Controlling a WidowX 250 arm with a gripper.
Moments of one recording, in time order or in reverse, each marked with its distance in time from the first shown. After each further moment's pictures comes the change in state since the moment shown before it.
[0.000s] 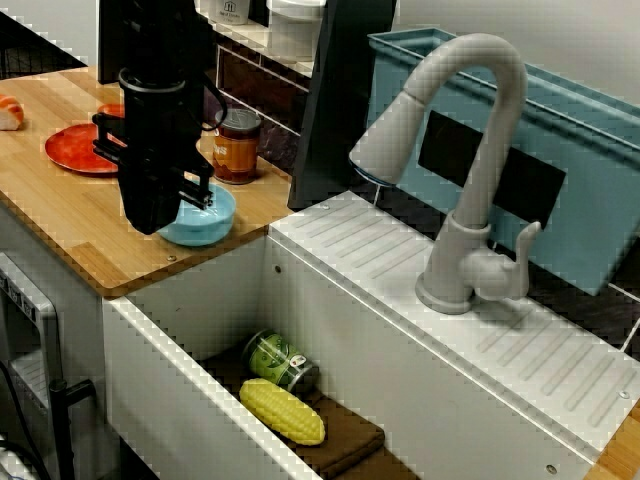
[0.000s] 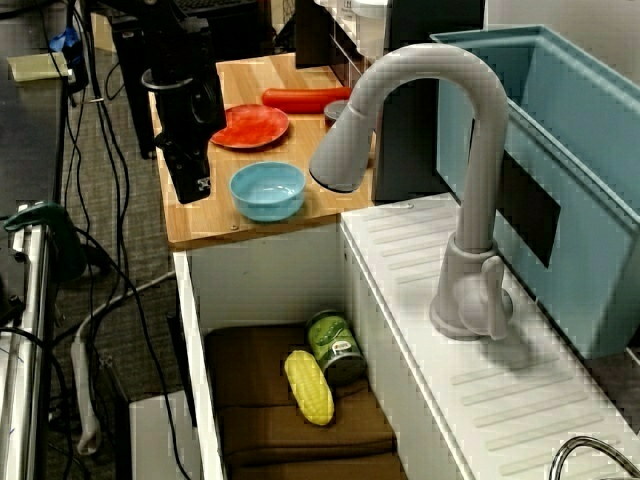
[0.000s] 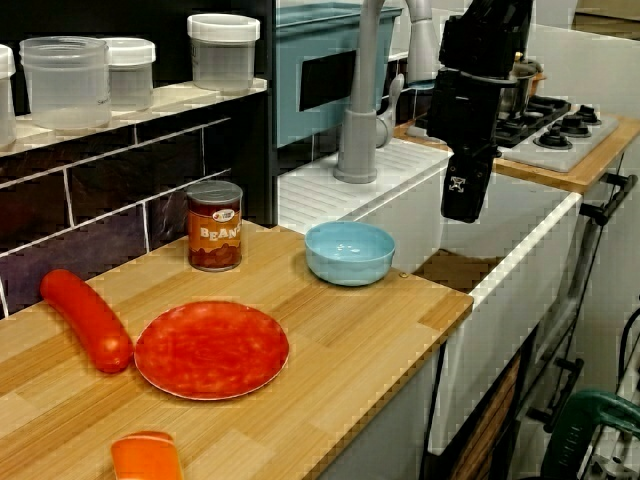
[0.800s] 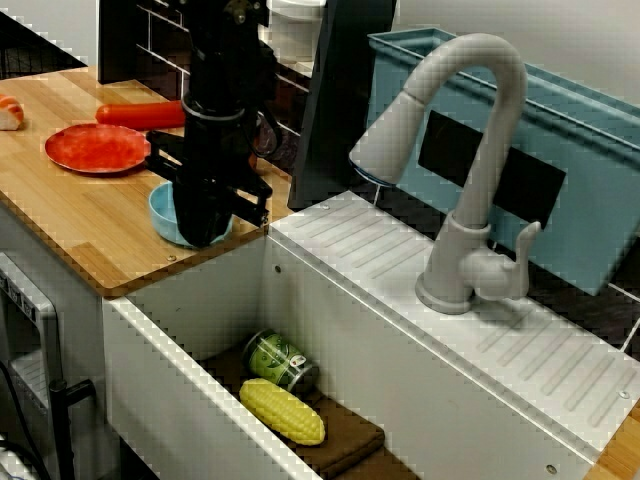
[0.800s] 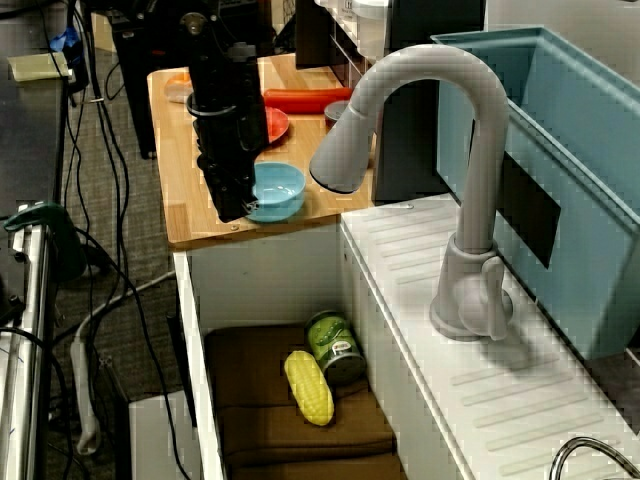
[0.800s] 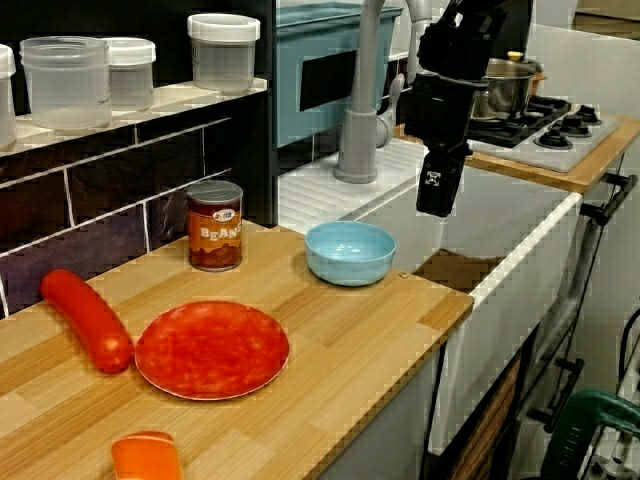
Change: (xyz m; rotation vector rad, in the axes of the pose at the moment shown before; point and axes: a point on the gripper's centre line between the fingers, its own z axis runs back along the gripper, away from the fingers) arm 0.026 -0.027 -0.013 0.035 -0.020 0.044
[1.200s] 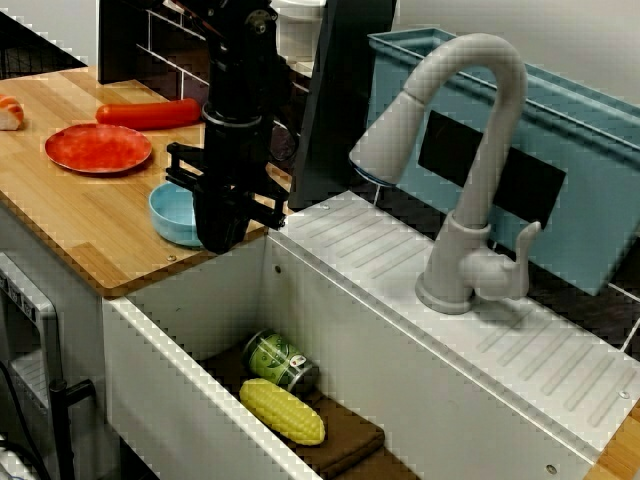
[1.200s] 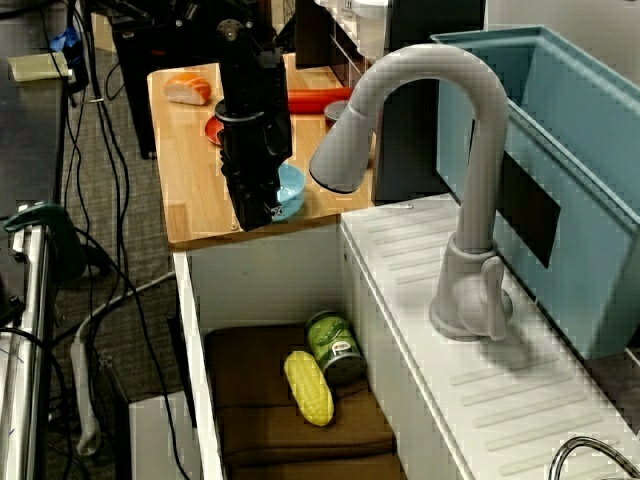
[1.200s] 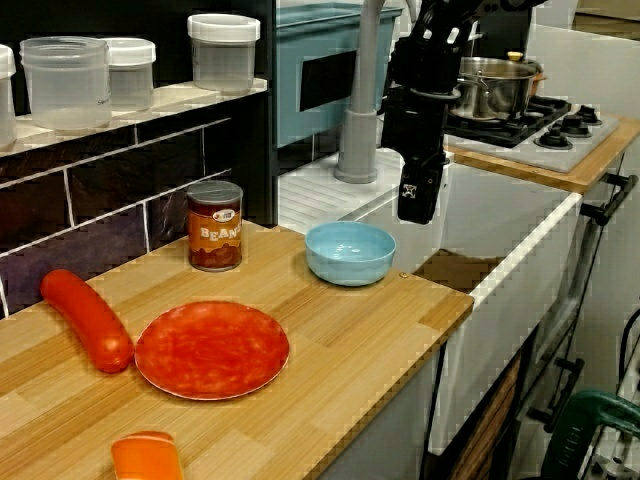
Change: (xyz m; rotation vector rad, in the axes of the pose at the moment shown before) arm 0.015 -0.003 -0.013 -0.049 0.040 0.011
